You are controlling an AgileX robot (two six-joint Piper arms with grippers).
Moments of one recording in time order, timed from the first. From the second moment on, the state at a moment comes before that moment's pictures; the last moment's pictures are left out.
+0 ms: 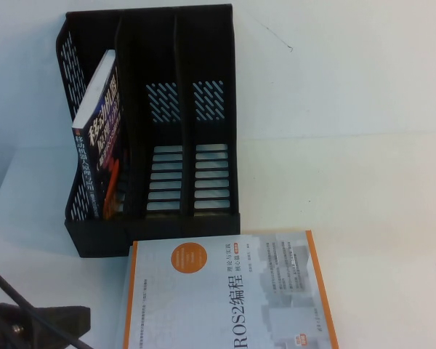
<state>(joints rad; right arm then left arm) 0.03 1.08 -0.68 0.56 0.78 -0.35 -0.06 0.68 -0.49 -0.86 0.87 0.57</state>
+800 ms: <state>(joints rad) 0.40 1.69 -0.85 0.59 0.56 -0.34 -0.06 0.77 -0.49 -0.60 0.78 0.09</state>
